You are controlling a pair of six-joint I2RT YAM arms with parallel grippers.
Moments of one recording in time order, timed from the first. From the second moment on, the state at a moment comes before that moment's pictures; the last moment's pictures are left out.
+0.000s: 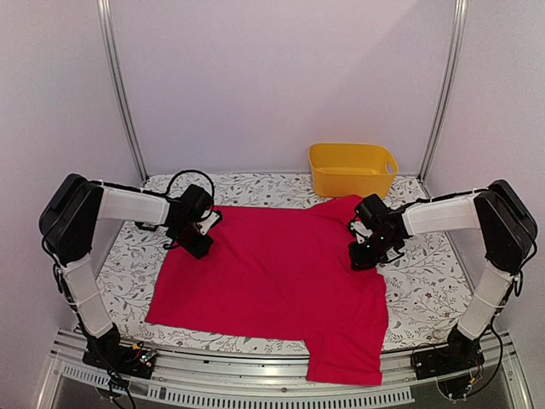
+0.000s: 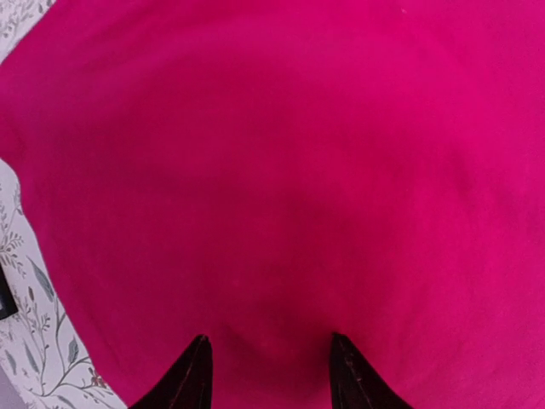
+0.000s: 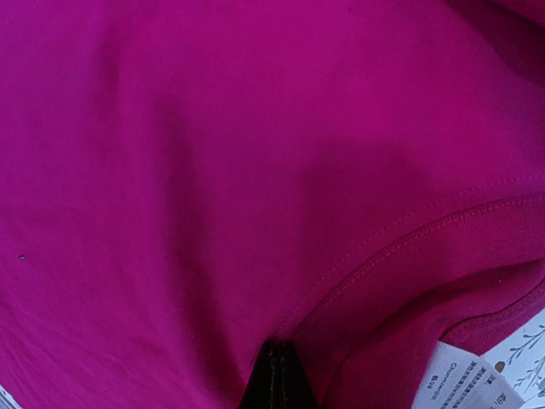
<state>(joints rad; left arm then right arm) -0.48 1.86 1.09 -0.45 -0.20 0.14 0.56 1.76 0.99 -0.44 -0.09 0.33</state>
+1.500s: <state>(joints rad) -0.84 1.73 0.99 -0.88 -0.18 0.23 0.44 1.81 1.18 -0.53 -0.05 0.19</state>
